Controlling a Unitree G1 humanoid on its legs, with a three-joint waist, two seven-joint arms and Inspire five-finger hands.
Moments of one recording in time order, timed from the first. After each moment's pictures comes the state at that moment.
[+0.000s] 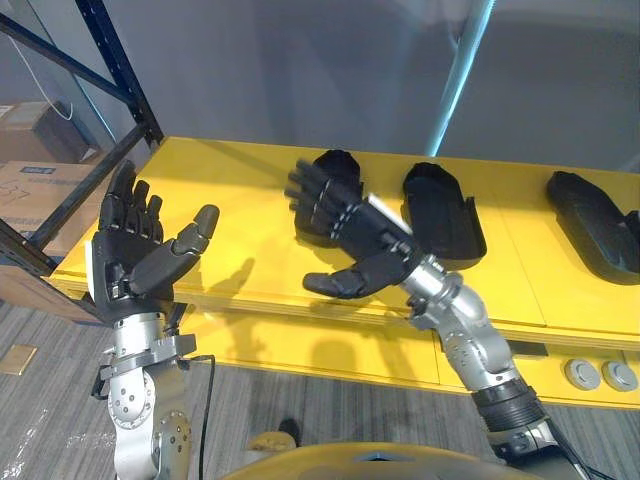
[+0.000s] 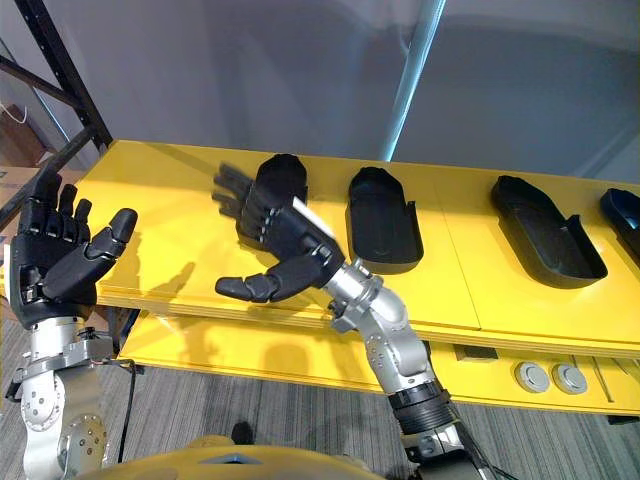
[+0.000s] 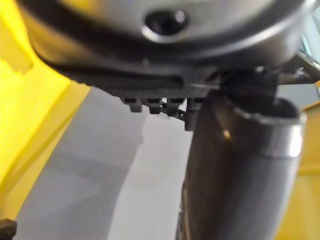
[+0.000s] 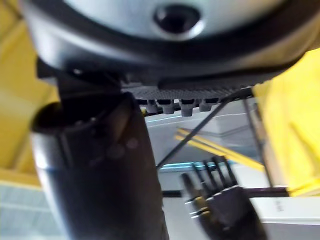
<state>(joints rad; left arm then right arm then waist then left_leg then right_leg) 0.32 0.05 0.23 -0.43 -0.47 -0.25 0.02 -0.16 -0.25 0.18 -0.15 0.65 -0.10 0.73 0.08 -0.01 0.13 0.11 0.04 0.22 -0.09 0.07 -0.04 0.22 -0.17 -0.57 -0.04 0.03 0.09</state>
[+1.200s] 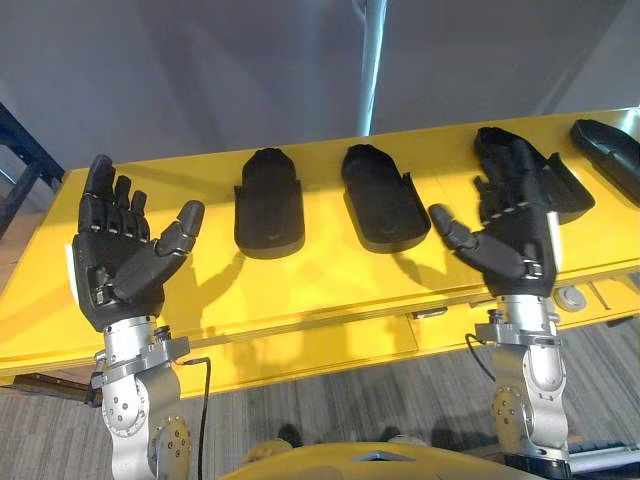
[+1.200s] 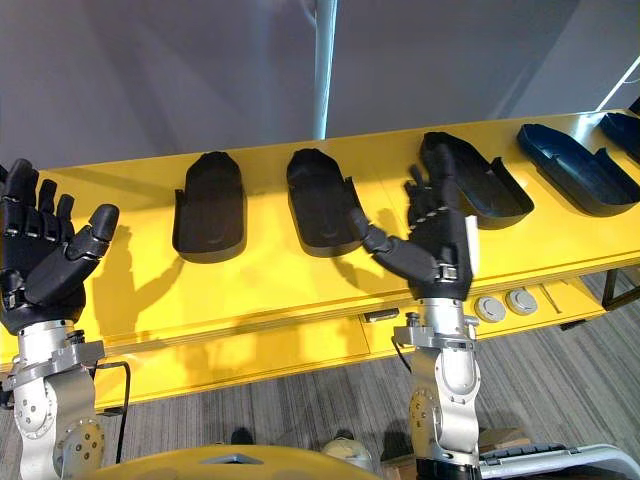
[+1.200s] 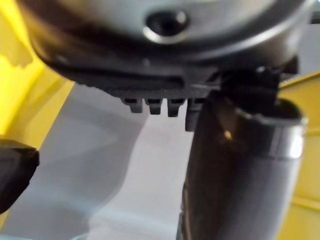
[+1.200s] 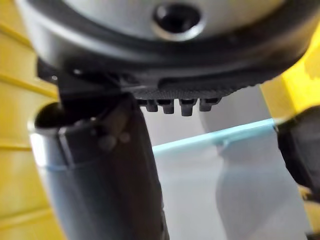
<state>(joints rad) 0.34 0.04 0.23 -0.47 -0.50 -0.31 0.04 0.19 -0.15 -0.13 -0.29 0.49 -0.25 0.29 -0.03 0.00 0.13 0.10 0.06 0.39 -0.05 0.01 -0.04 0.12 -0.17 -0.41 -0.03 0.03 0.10</state>
